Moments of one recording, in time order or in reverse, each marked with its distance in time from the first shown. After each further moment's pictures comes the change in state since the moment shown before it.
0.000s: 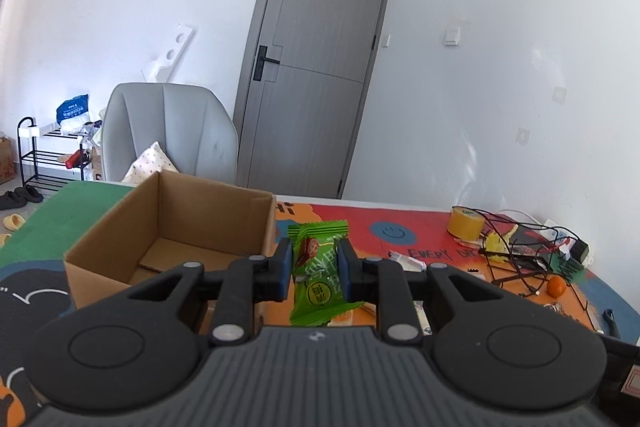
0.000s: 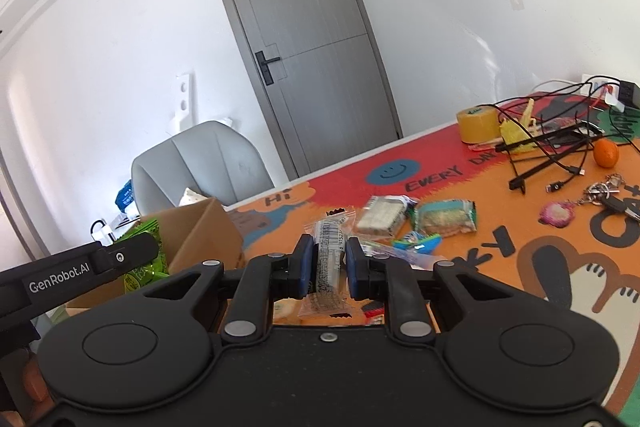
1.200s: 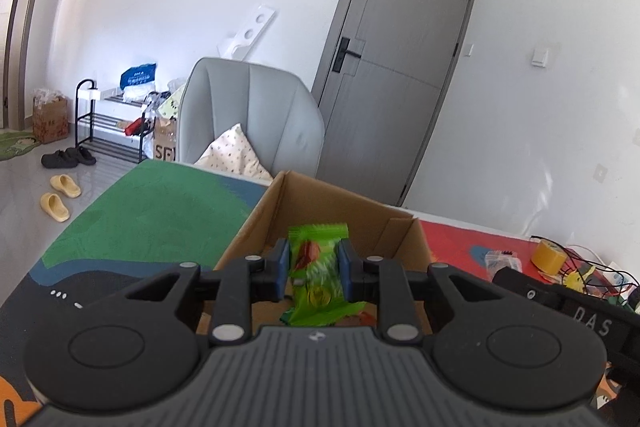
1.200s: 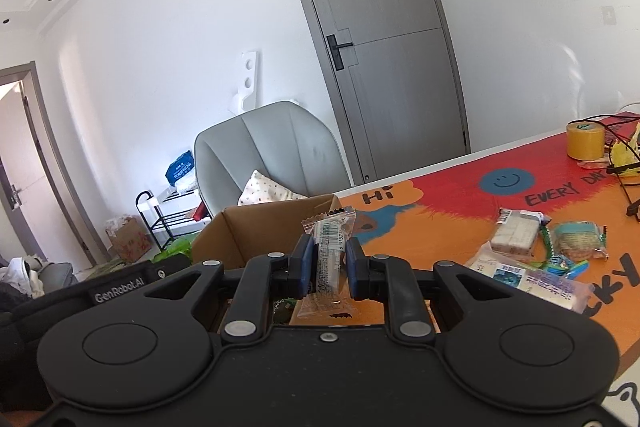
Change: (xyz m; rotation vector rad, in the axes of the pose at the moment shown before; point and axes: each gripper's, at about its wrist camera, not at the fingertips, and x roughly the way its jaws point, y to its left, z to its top) left arm 0.037 0.103 0.018 -0.143 0.039 0.168; right arm 0.055 0.095 0.002 -0.098 0.048 0.140
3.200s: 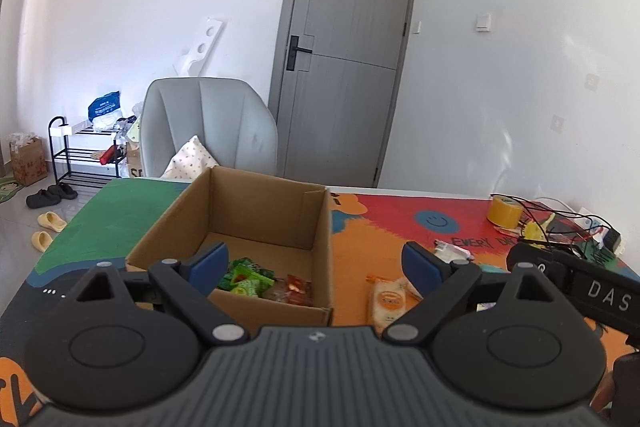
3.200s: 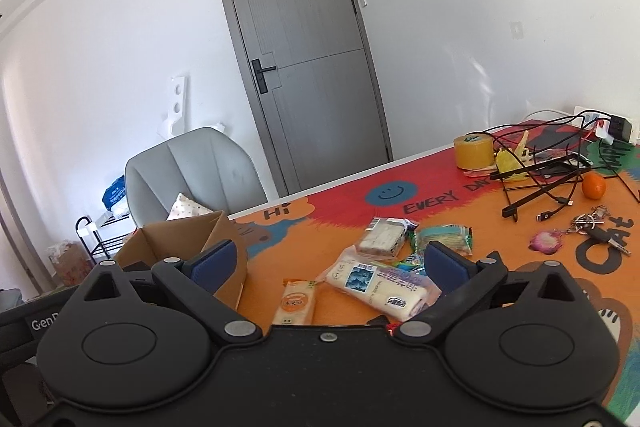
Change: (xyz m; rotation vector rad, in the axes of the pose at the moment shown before) left arm -0.057 -0.074 -0.023 0.172 0.001 -0.067; right arm -0.080 -0.063 -0.001 0.045 -0.073 -0.216
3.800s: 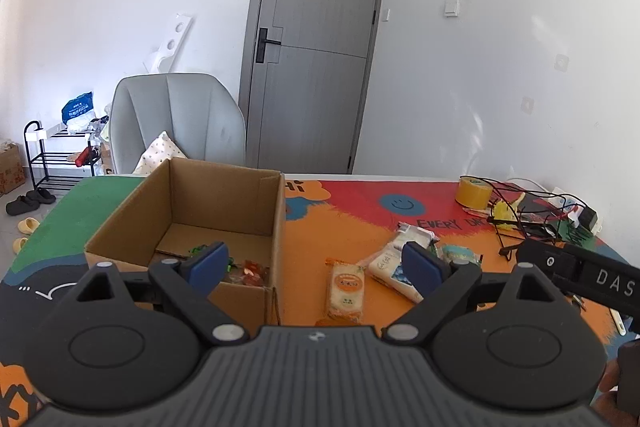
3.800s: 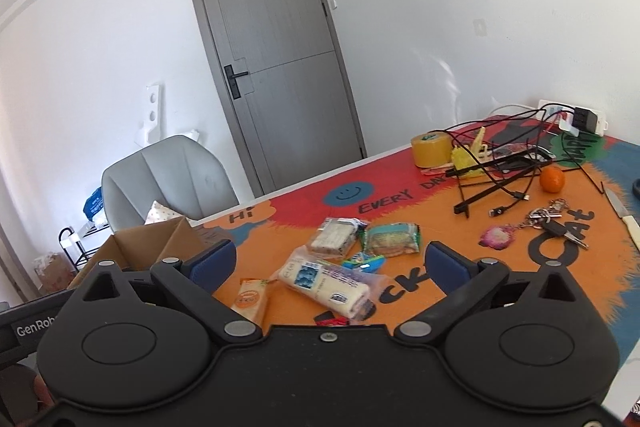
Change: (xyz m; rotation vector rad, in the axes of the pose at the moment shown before) left arm -0.003 -0.028 -0.012 0.044 0.030 -0.068; right arm -0.015 -0.045 -0.002 0.048 0.007 -0.065
